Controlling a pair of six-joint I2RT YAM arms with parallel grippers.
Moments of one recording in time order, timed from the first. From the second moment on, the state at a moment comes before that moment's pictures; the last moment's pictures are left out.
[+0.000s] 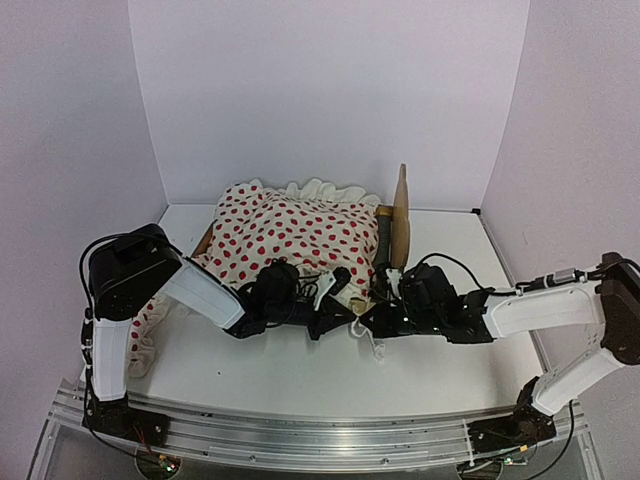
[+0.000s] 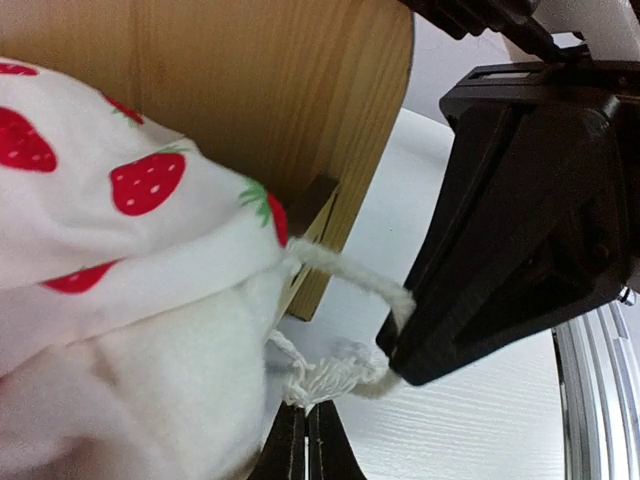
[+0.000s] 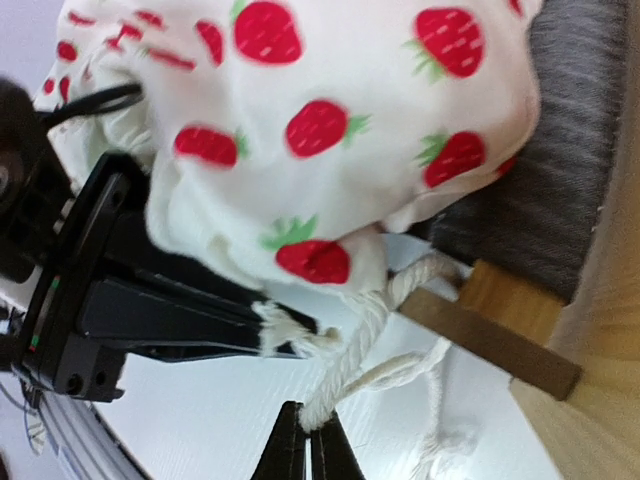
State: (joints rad) left arm -0.95 2.06 0.99 0.73 0.45 -0.07; right arm 0.91 1.46 0.68 0.10 0.02 0.66
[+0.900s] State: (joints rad) left arm -0.97 2.19 1.13 0.69 0.65 0.11; right arm 0.90 1.38 0.72 -0.13 -0.14 0.57
